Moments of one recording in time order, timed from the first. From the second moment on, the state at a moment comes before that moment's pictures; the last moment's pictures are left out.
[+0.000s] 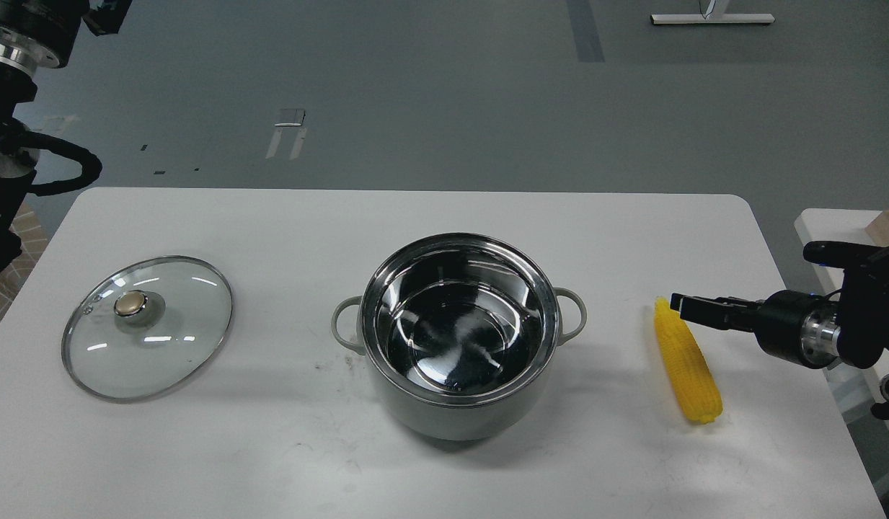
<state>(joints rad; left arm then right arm) -0.89 0.64 -0.92 -0.75 0.15 -0.37 -0.40 0.37 -0.72 0.84 1.40 -1.73 0.49 -0.04</state>
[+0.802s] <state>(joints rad) -0.90 0.64 -0.92 -0.75 0.16 -0.34 -0.40 0.36 -0.65 0.85 1.36 -1.79 0.49 -0.05</state>
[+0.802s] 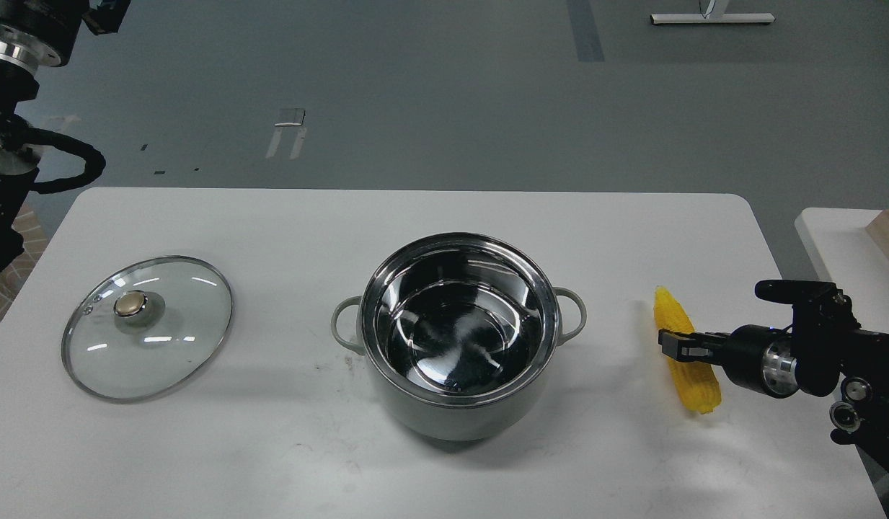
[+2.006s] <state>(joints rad) -0.91 0.63 -0.92 -0.77 0.16 -0.34 -0.40 0.66 -0.35 0.63 1.56 -1.78 0.49 -0.04</state>
